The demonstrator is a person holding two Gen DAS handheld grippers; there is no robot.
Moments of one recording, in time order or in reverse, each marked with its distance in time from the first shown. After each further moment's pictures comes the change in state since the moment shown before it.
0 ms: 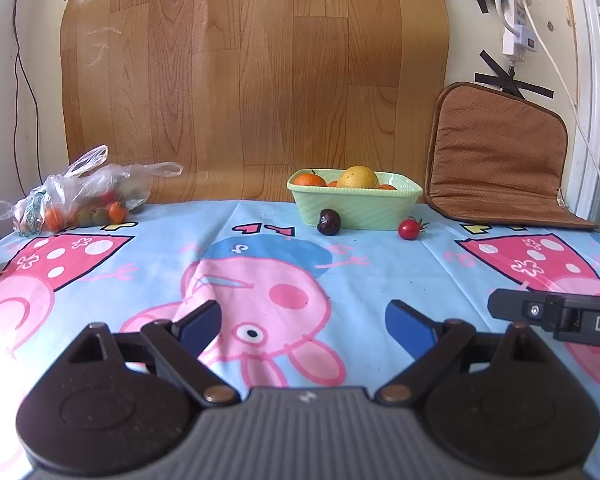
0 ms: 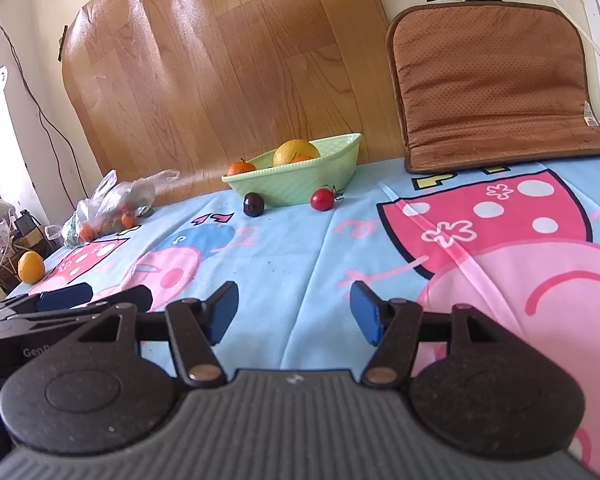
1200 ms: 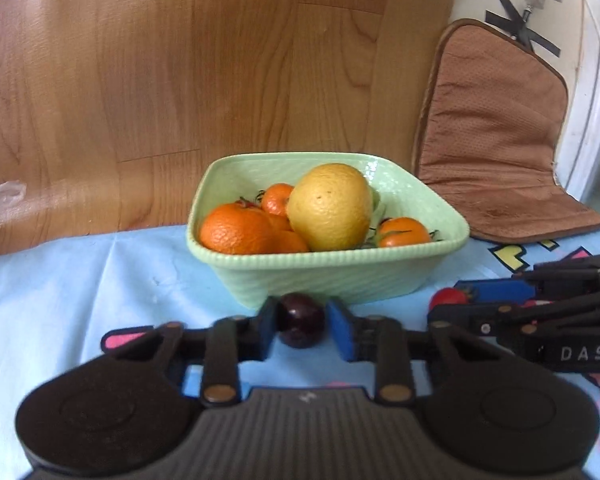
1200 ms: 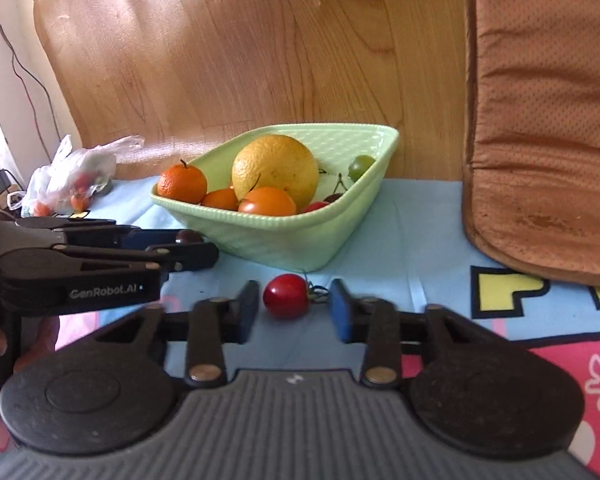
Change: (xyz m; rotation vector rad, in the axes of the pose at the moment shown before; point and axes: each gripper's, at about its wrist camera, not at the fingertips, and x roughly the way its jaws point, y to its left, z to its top) left arm 0.209 -0.001 0.091 0.087 0.204 -0.272; right arm 0.163 -0.042 0.088 -0.140 0.230 0.097
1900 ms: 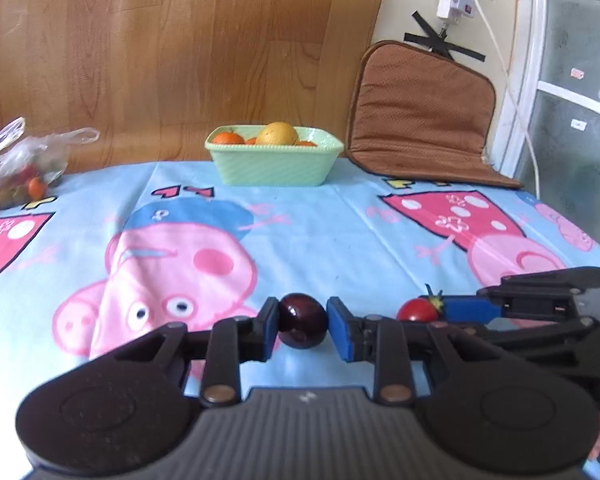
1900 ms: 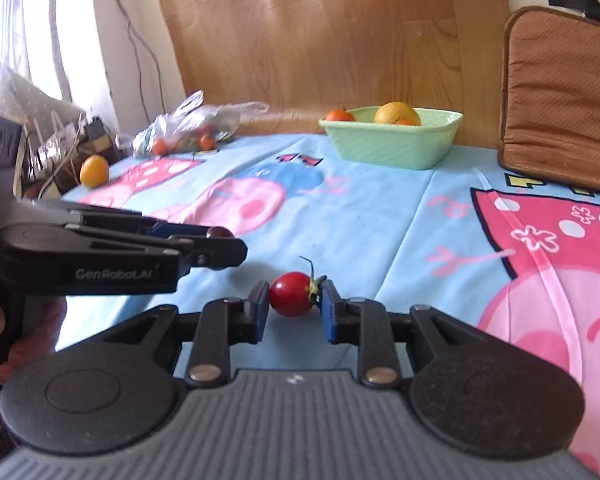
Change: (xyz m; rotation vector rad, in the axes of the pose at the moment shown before) left arm -0.174 -0.062 -0.121 -0.032 -0.046 0.022; right arm -0.133 0.107 -0.122 -0.137 -0.064 0.072
